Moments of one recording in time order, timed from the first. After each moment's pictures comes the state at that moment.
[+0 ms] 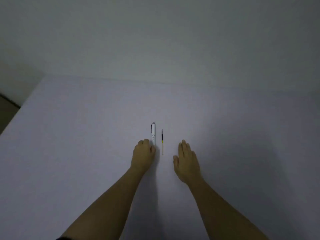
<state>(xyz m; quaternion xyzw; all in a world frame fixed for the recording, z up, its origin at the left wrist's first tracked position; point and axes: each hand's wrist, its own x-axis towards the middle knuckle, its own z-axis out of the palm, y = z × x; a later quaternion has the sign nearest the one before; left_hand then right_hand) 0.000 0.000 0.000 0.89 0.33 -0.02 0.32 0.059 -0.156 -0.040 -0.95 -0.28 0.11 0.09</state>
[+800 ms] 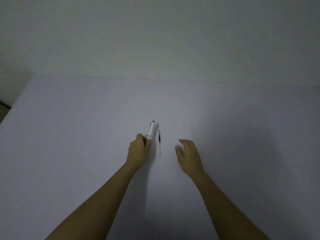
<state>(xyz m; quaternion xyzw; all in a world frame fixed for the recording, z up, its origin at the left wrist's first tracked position) 0.020 0.020 0.011 0.83 0.36 -0.01 0.43 0.088 -0.149 -0.001 -0.90 -0.18 0.17 0.35</state>
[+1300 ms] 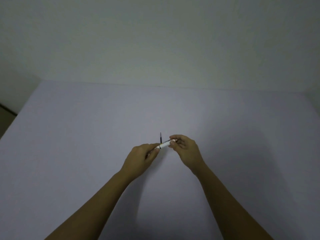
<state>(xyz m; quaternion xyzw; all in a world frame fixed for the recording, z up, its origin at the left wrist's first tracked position) -0.024 0.014 0.056 0.91 0.13 0.03 0.39 0.078 -0.136 0.064 -0.75 -0.13 0.25 0.59</state>
